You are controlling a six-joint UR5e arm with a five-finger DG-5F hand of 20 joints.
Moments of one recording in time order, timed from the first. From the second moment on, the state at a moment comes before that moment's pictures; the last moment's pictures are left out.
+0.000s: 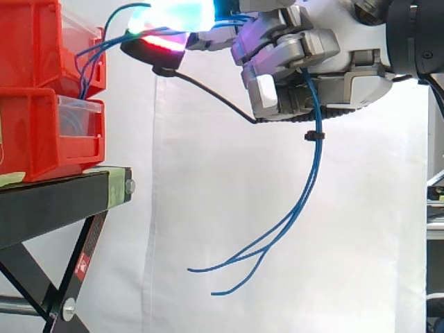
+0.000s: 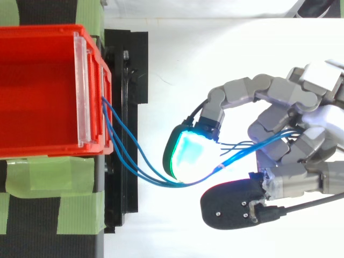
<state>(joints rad) 0.41 -1.84 -1.74 -2.60 -0.73 -0.14</state>
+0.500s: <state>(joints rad) 0.41 -1.84 -1.74 -2.61 -0.72 -0.15</state>
